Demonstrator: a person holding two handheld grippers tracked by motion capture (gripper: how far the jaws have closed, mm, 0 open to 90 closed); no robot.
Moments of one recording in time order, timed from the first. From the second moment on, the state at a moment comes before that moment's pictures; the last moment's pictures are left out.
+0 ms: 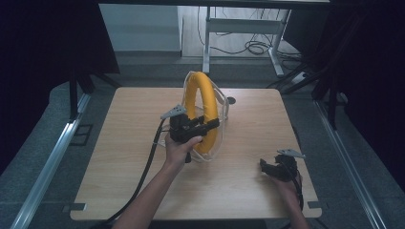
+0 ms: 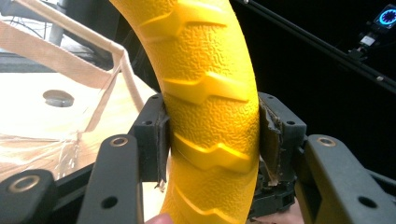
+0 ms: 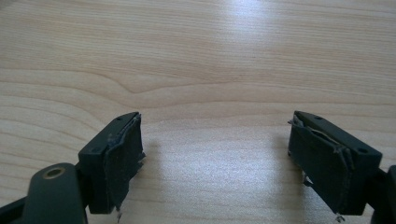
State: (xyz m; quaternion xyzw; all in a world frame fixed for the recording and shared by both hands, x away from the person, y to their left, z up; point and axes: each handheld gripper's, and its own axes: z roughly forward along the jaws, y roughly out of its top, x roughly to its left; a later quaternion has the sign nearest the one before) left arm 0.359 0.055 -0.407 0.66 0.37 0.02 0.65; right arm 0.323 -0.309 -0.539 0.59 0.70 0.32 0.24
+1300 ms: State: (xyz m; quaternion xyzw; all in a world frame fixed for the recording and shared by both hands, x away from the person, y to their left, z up) left arm 0.338 0.076 -0.389 0.71 0.35 0.07 0.61; right arm 0.320 -0.312 -0.539 0.60 0.70 0.32 0.24
